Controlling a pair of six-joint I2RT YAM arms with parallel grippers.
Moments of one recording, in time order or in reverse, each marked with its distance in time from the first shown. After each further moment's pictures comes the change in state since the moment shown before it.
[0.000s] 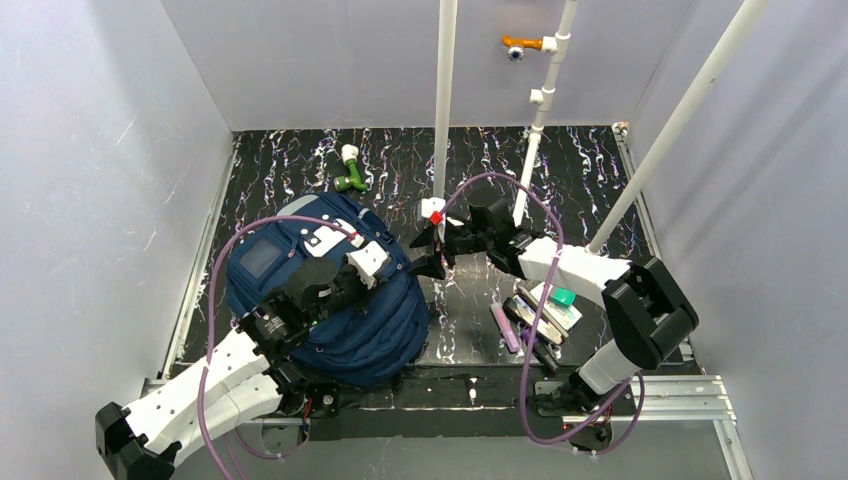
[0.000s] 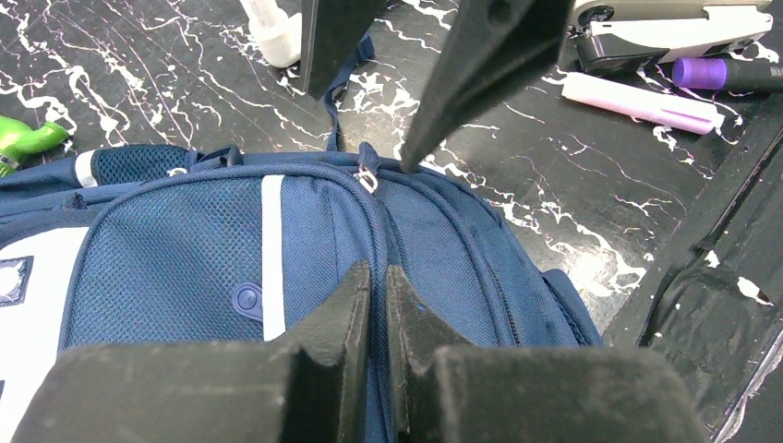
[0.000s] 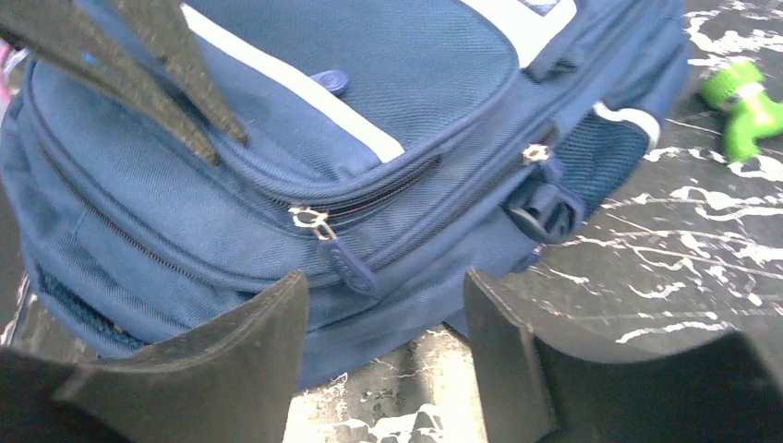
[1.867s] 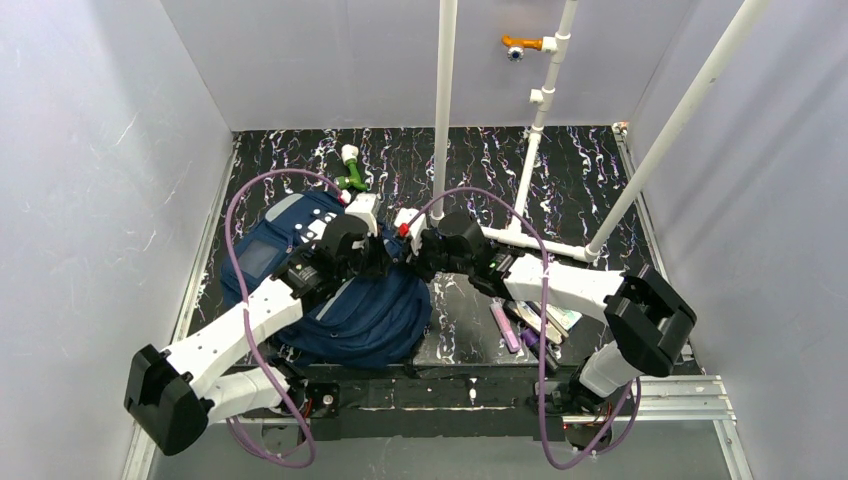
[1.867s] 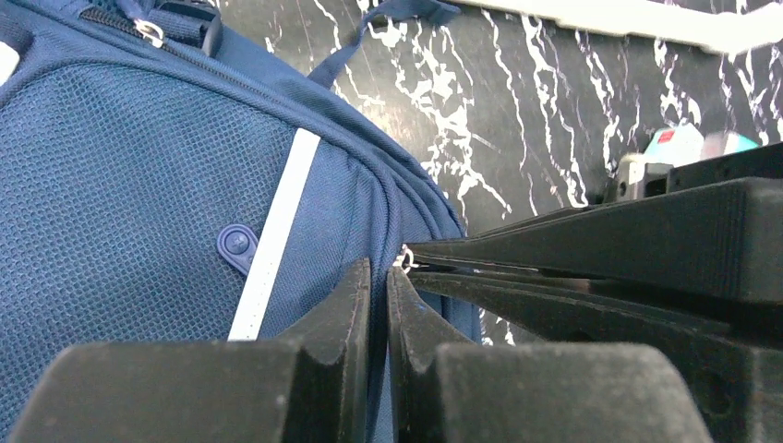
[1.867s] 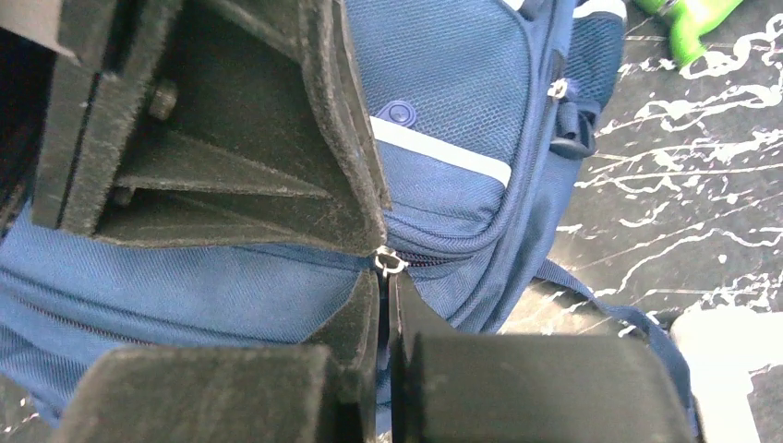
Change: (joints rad) left arm 0.088 0.352 0.212 -0.100 -0.151 -0.584; right arm 0.251 -0.013 -0.014 -0.034 0.520 0.156
